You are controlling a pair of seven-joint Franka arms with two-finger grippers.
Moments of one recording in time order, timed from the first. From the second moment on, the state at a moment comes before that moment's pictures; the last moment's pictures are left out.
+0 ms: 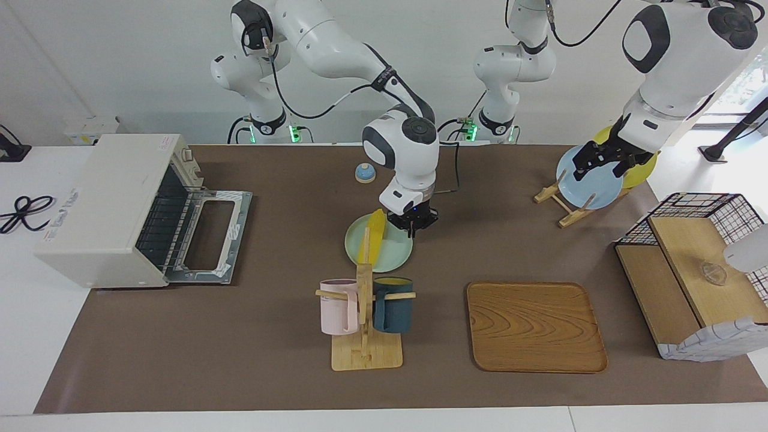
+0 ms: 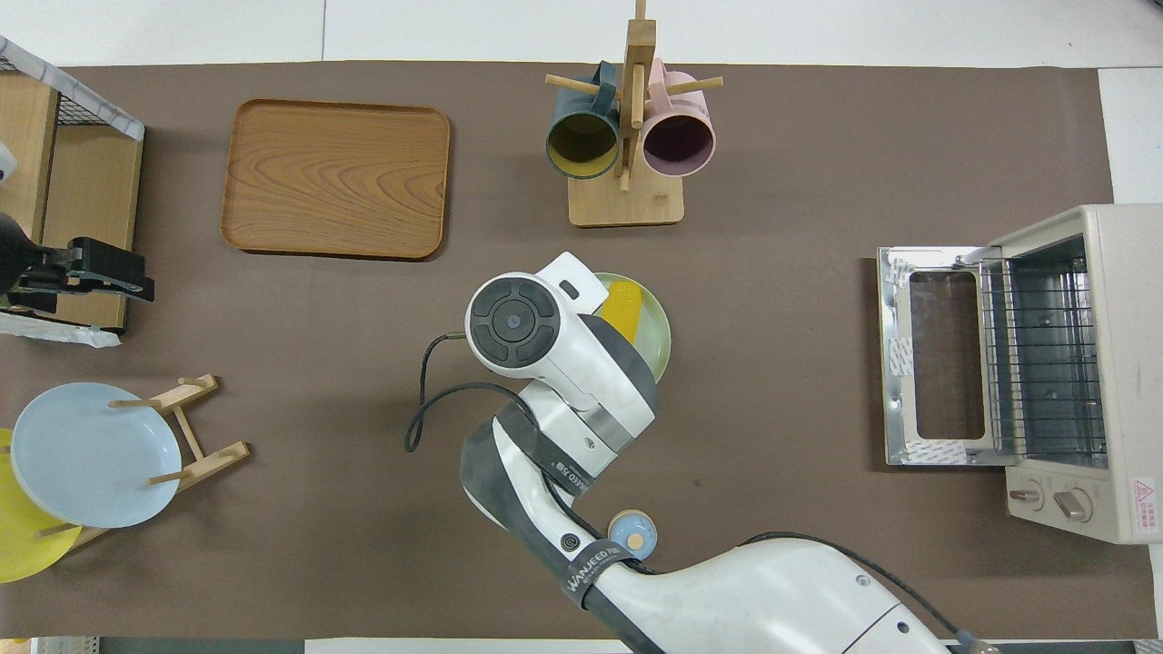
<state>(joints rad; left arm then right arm) -0.09 -0.01 0.06 -1.67 -0.03 1.60 -0.05 0.70 0.52 0.01 -1.60 -0.04 2.20 0.76</state>
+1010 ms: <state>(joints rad) -0.43 -0.01 0.02 -1.86 -0.05 1.87 -0.35 0.20 0.28 -0.01 -2.04 -0.05 2.21 0.22</state>
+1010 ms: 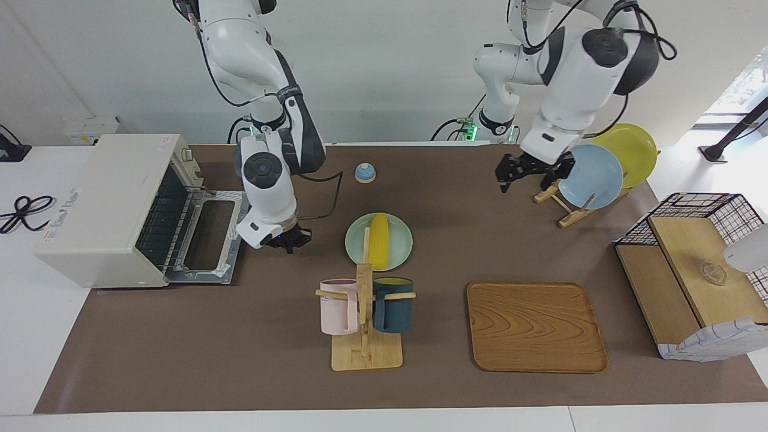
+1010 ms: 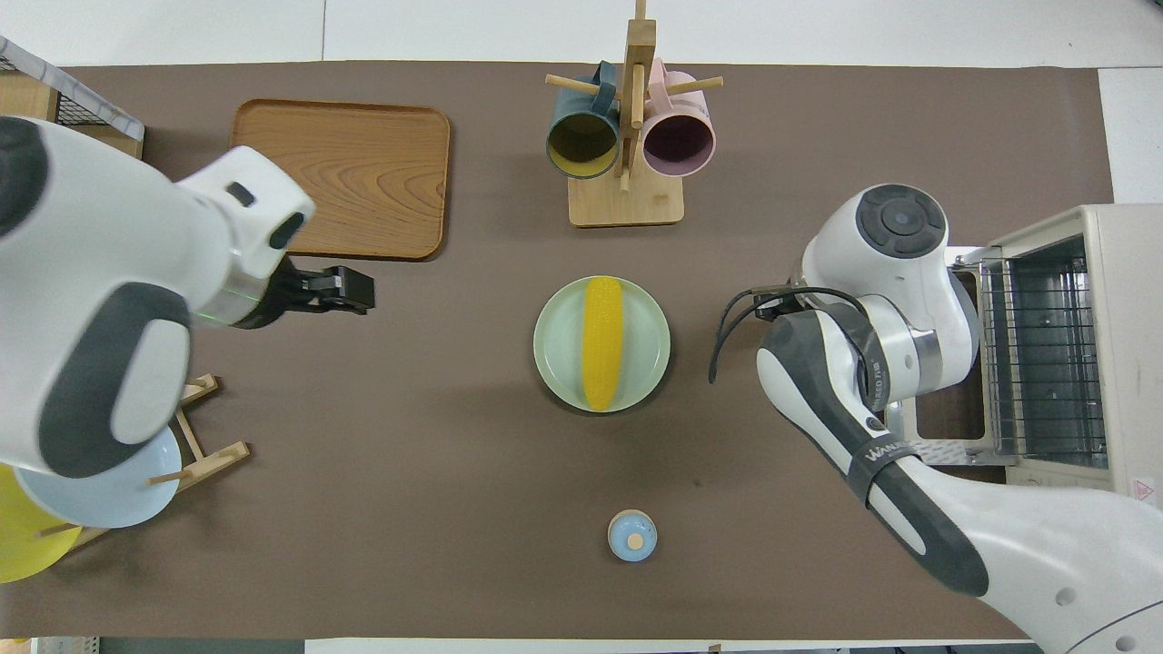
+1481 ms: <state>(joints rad) -0.69 0.20 0.02 -1.90 -0.14 2.25 -0.45 0.07 0.24 0.01 -2.12 -0.18 2.21 0.22</state>
